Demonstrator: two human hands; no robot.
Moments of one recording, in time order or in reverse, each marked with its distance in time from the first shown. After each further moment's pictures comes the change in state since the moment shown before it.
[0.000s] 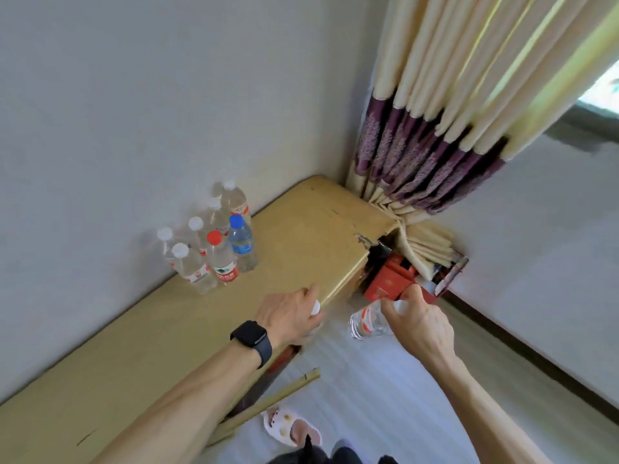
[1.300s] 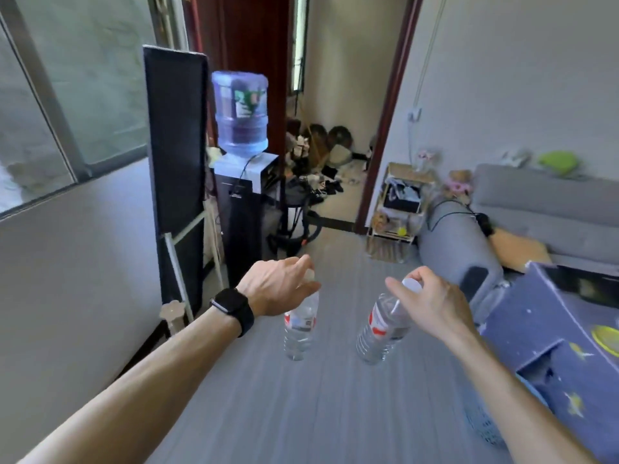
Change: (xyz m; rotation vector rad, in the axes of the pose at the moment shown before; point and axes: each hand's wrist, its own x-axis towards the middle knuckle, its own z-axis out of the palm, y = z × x) left_hand -0.338 1.102 0.053 0.126 -0.013 2.152; right_hand -0.746 0.657 -0.340 0.118 1.095 1.745
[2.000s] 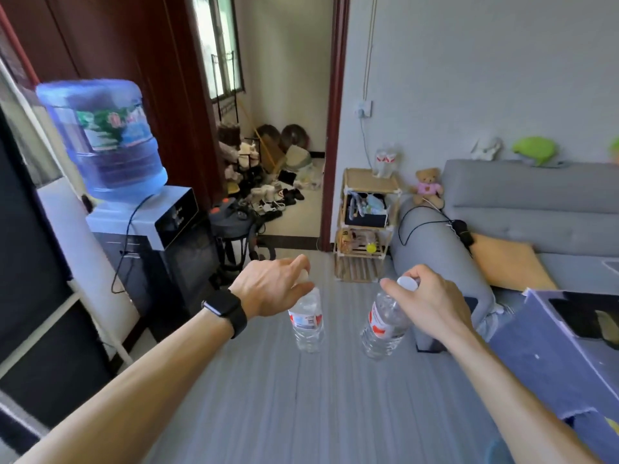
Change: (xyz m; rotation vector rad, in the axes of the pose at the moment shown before) left_hand 0.483 -0.007 0.089 0.063 -0.081 0.163; right_hand 0.424 0.125 0.015 0.073 0.013 0.161
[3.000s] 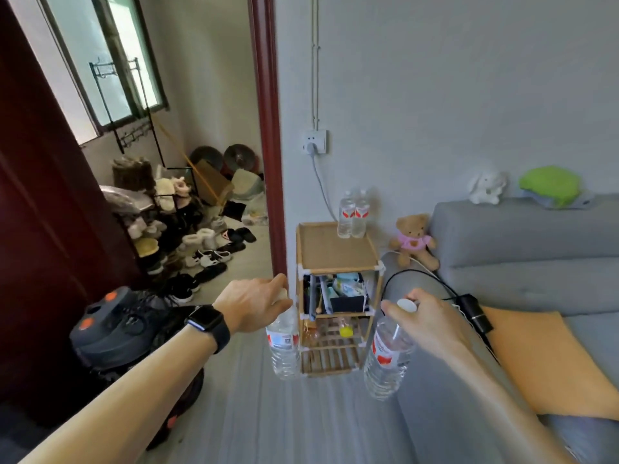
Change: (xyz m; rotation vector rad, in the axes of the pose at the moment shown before) left_hand 0.698 -0.190 0.107 0.012 -0.111 0.053; right_hand 0.682 0.056 0.078 -0.067 0.039 0.149
